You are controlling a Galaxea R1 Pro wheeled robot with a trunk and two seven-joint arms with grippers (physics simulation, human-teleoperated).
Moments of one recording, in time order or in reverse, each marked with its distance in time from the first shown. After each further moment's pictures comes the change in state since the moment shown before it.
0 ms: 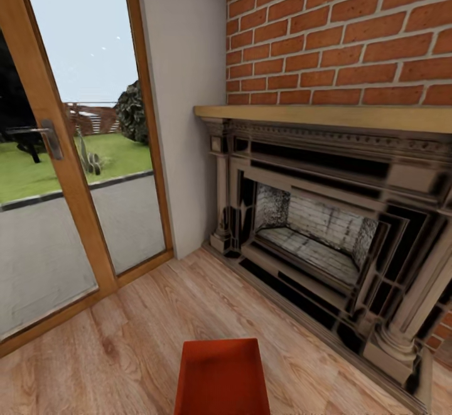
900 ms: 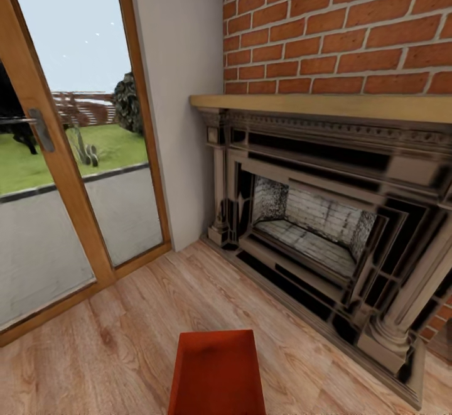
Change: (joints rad) left arm 0.000 0.000 0.001 0.000 0.001 0.000 0.000; right arm 0.000 -0.001 -0.001 0.000 0.000 0.000 0.000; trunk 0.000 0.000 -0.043
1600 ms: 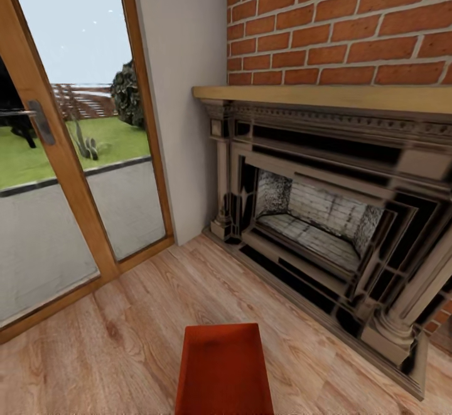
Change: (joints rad) left arm 0.000 0.000 -0.001 0.000 0.000 0.000 0.000; right arm 0.000 0.000 0.000 0.000 0.000 0.000 0.000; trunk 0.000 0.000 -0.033
